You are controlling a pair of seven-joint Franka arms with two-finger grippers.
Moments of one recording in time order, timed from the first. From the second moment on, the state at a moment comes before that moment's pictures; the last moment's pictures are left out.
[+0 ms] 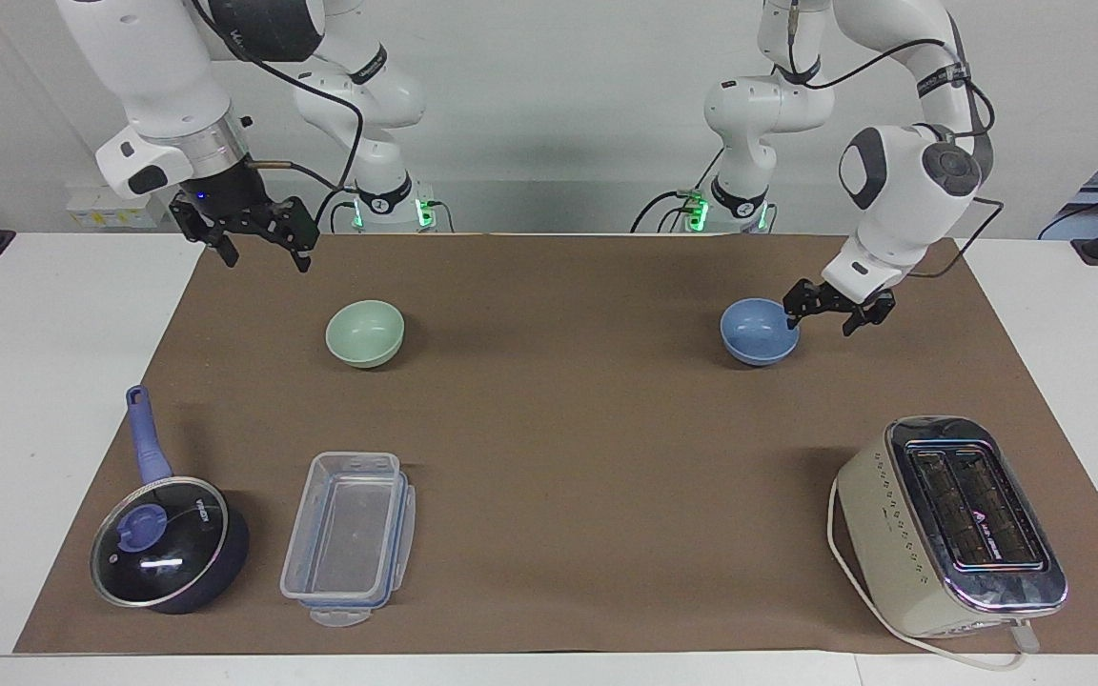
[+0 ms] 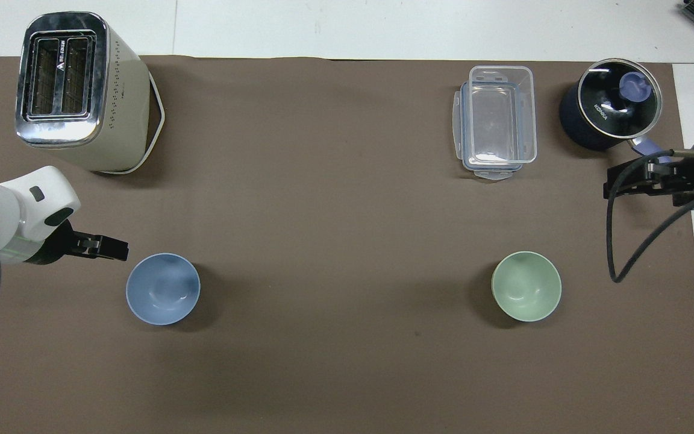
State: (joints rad) left arm 0.02 -0.10 -0.08 -2.29 -0.08 2.14 0.15; right arm -0.02 0.03 0.04 -1.53 0.01 1.55 0.14
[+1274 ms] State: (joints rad) left arm 0.00 -0.05 -0.09 -2.28 -0.09 2.16 0.16; right arm -0.02 0.03 0.04 -1.53 0.01 1.55 0.14
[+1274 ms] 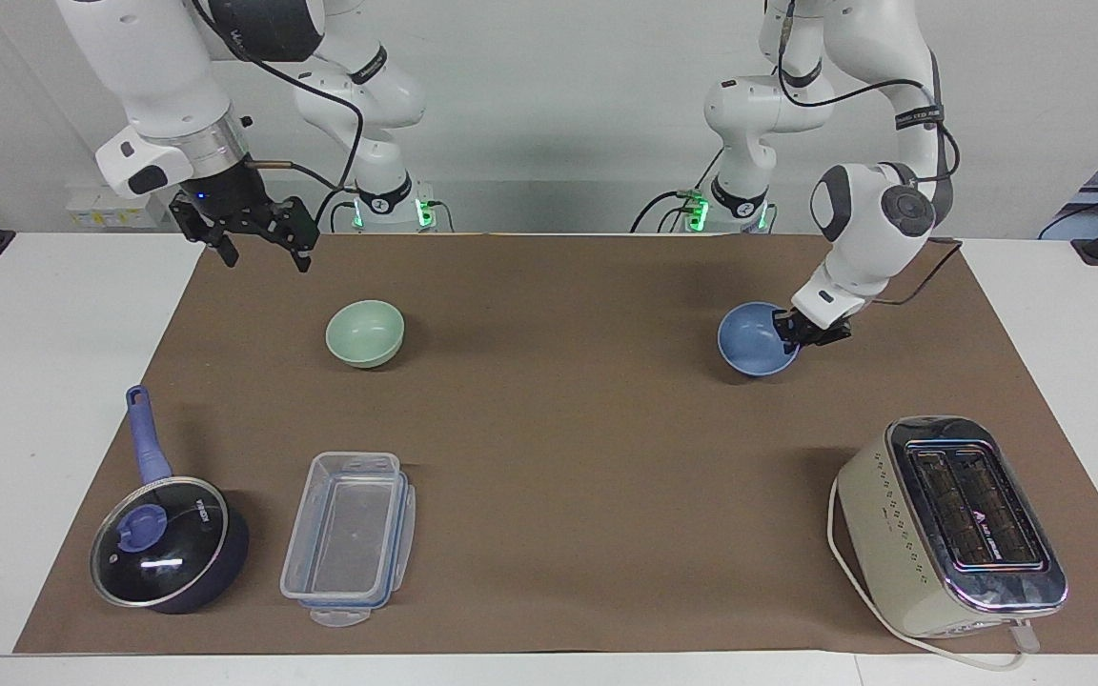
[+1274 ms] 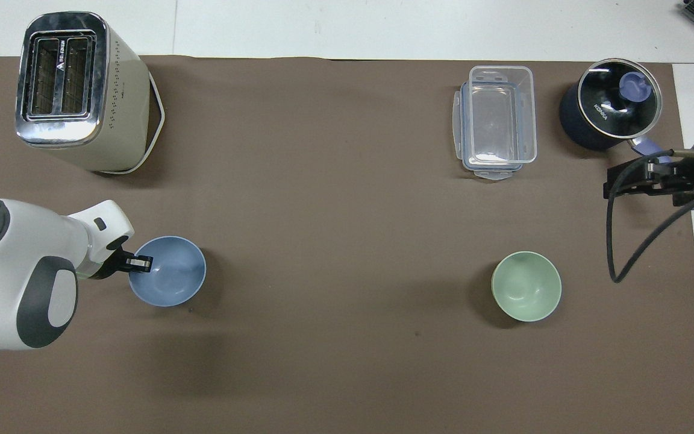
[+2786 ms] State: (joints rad) left arm -0.45 0.01 -0.10 -2.36 -0.24 2.44 -0.15; right arm -0.03 0.03 0.04 -1.53 0.01 1.55 0.14
